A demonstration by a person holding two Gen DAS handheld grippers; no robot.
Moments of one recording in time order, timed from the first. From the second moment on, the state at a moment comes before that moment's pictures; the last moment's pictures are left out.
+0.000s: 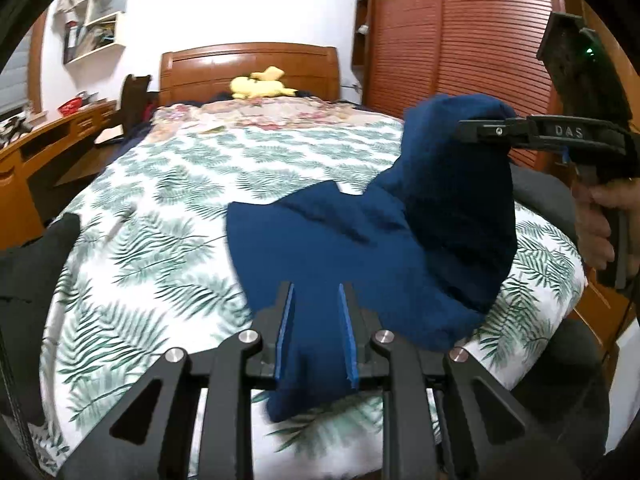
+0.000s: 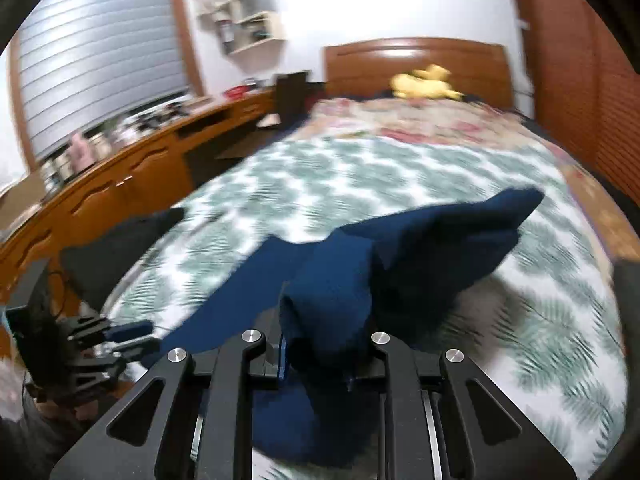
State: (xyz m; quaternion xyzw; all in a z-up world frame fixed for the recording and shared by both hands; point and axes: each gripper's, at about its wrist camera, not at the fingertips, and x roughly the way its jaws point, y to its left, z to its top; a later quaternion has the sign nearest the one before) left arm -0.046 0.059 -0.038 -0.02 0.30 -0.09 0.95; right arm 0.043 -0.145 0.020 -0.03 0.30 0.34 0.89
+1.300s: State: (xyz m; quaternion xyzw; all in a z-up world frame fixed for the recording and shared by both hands) left arm -0.056 0.072 -0.031 -0.06 0.26 -0.13 0.95; right arm 0.028 -0.104 -0.086 -0.15 0.40 0.31 0.85
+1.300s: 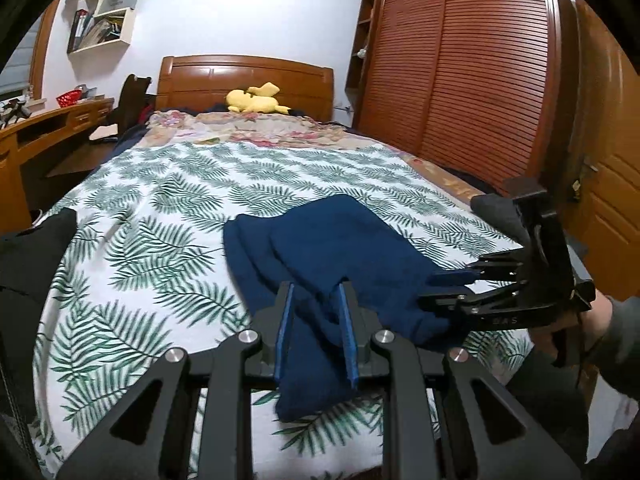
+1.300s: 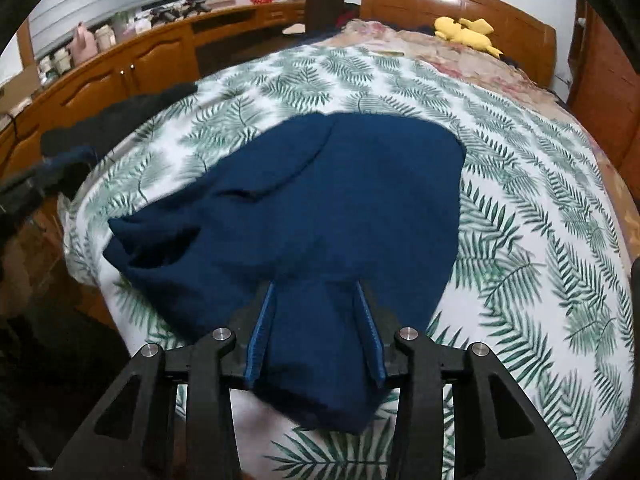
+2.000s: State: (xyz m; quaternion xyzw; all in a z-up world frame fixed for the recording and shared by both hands) left arm -0.037 0.032 -0.061 -0.03 0.32 -0.15 0.94; right arm 0.028 -0.111 -0.084 -0.13 0.38 0.32 0.86
